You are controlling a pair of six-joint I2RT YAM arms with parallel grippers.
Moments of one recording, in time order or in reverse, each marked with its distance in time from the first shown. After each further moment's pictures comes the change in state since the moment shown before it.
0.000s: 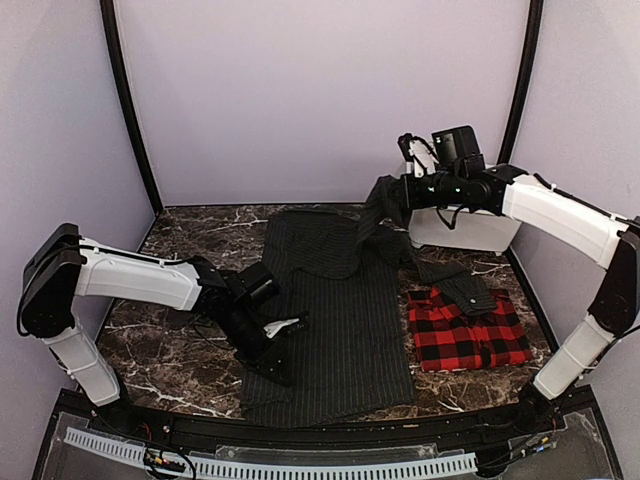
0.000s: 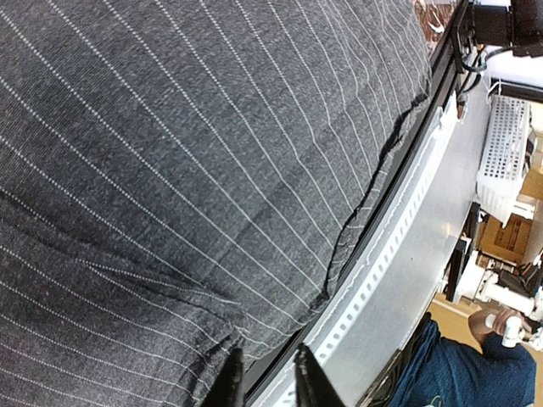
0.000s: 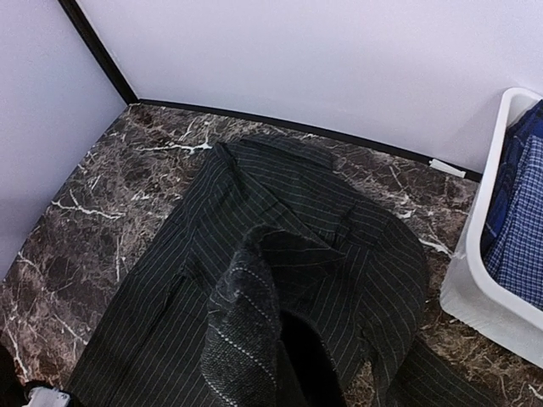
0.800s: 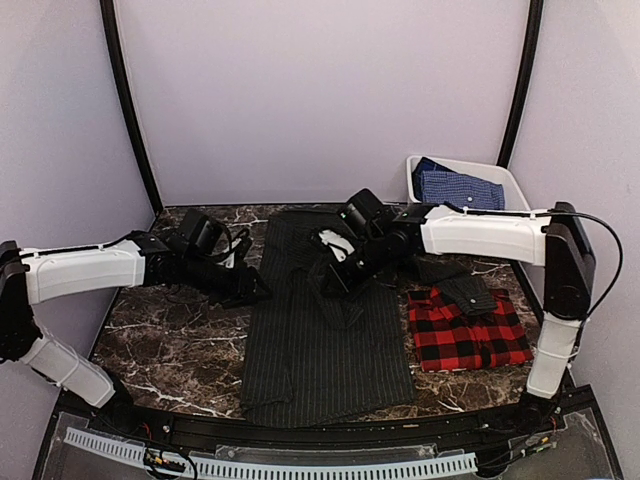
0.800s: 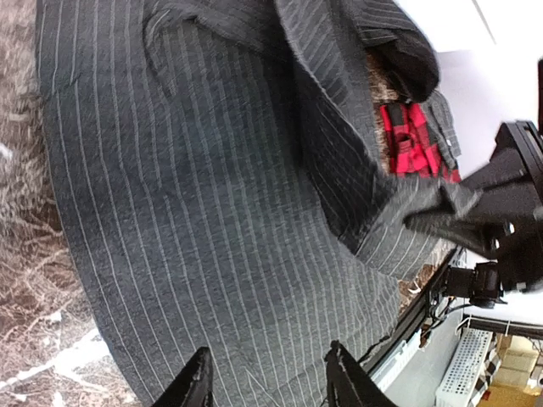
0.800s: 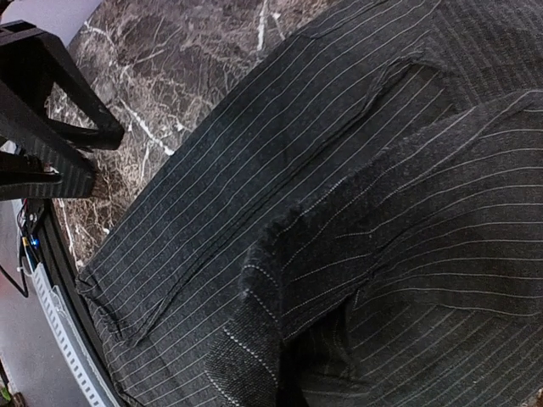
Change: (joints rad) left arm 0.282 -0.265 -0.040 0.206 -0.291 -0.307; right arm 0.329 0.289 0.048 -0.195 -0.204 -0.016
